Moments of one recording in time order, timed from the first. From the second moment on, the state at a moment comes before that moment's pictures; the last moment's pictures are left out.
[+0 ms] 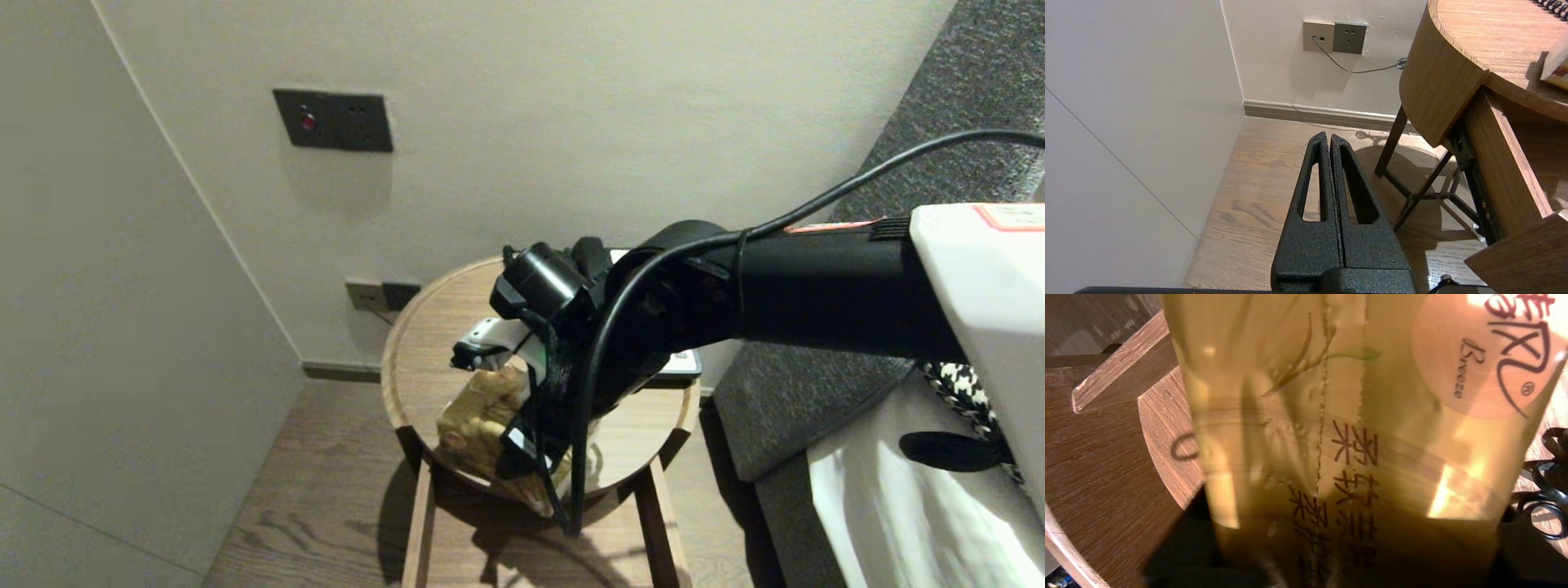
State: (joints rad) left arm 0.01 0.00 -0.01 -0.01 0.02 -0.01; right arm 0.81 2.14 -1.90 0.77 0.06 -0.21
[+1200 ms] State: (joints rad) left arm 0.01 0.00 -0.01 -0.01 0.02 -0.01; right arm 0.83 1.83 -1.75 0.78 0.09 0.22
